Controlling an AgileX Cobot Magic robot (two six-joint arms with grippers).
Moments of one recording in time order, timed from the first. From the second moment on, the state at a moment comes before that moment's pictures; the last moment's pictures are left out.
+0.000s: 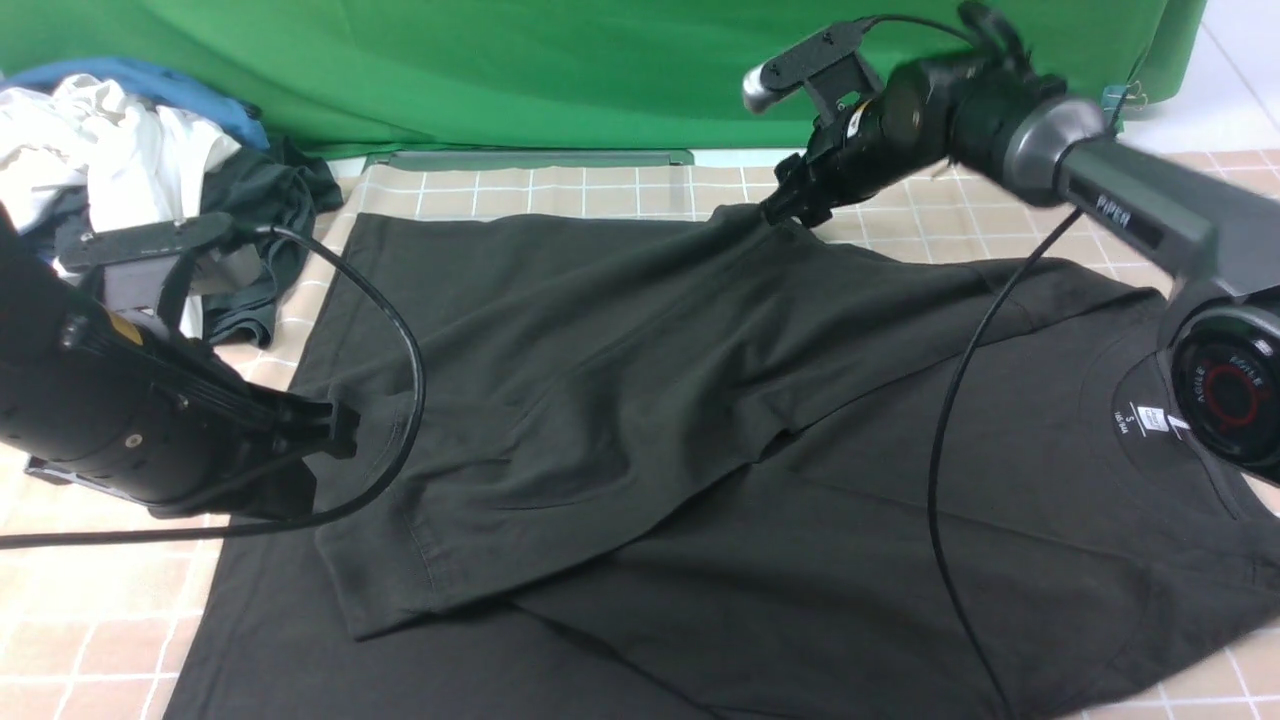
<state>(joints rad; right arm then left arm) 0.29 2.45 -2.23 0.00 0.75 -0.26 -0.17 1.27 -0.89 -0.22 0.93 -0.01</state>
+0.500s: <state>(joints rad) 0.27 1.91 -1.96 0.23 1.21 -0.28 -0.17 0.99 -0.61 0.04 1.17 -0.21</state>
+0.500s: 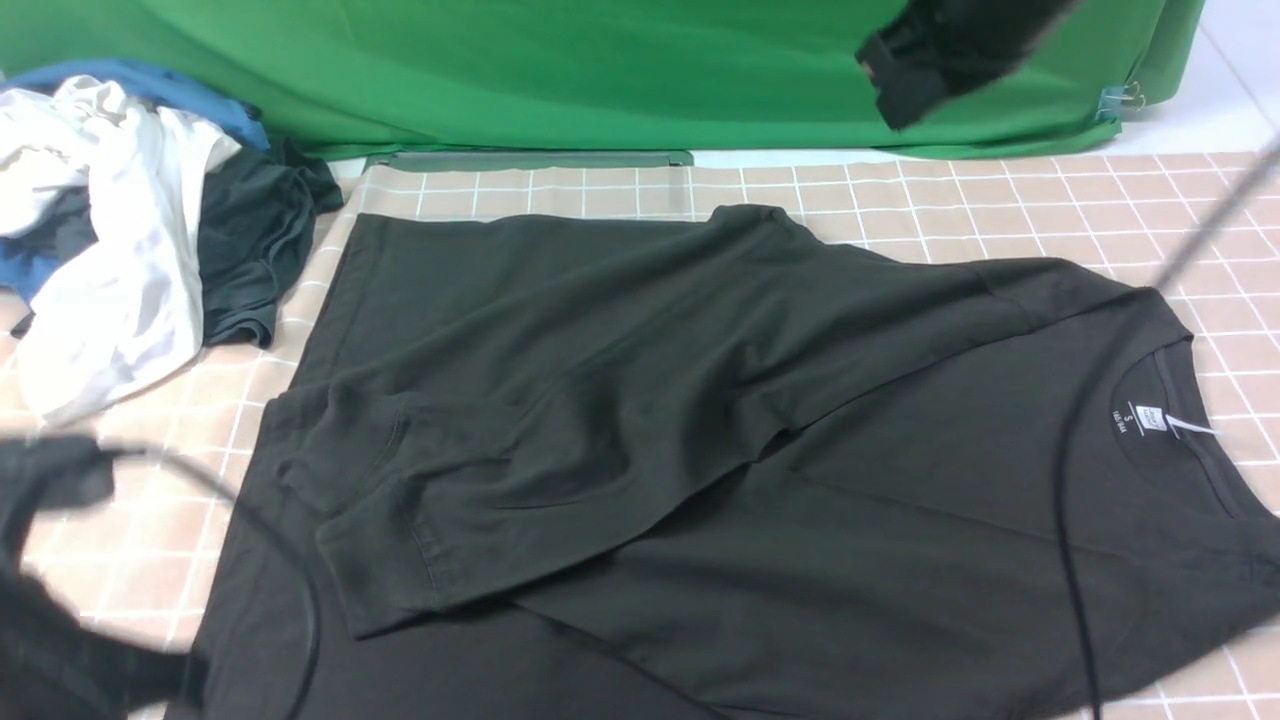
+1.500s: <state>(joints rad) 0.31 1.29 -1.25 0.29 1.05 -0.37 0.09 1.21 -0.52 -0.13 0.84 0.18</state>
